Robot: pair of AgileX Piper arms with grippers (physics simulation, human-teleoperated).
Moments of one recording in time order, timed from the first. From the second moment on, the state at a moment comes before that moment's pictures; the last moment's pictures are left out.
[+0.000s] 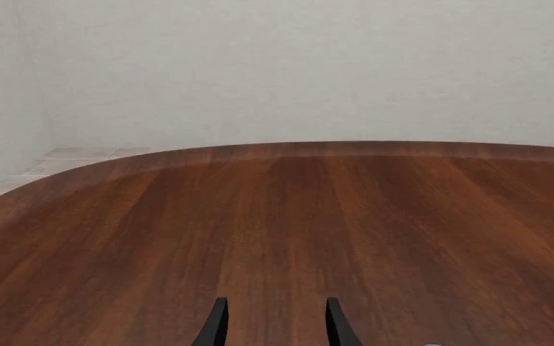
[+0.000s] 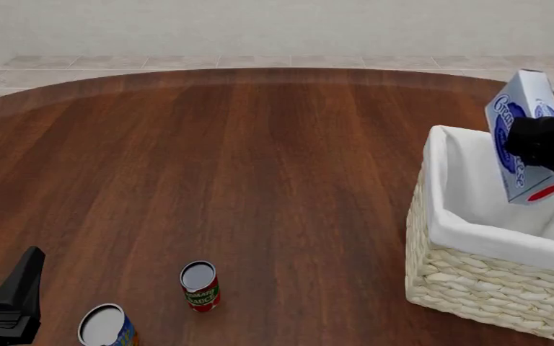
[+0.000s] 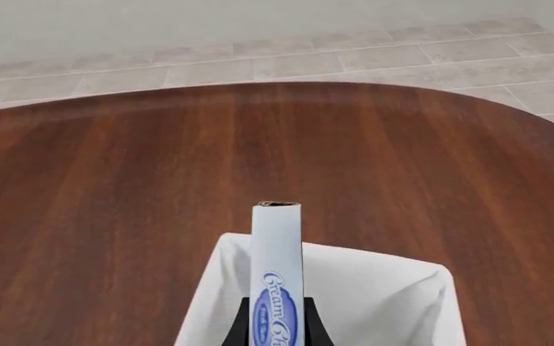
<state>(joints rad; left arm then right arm) 0.00 0.01 0.00 0.00 0.00 -0.07 0.93 -0.71 0.16 0.05</state>
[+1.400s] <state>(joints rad) 0.00 0.01 0.00 0.00 0.00 -0.14 1.00 -0.69 0.07 0.06</state>
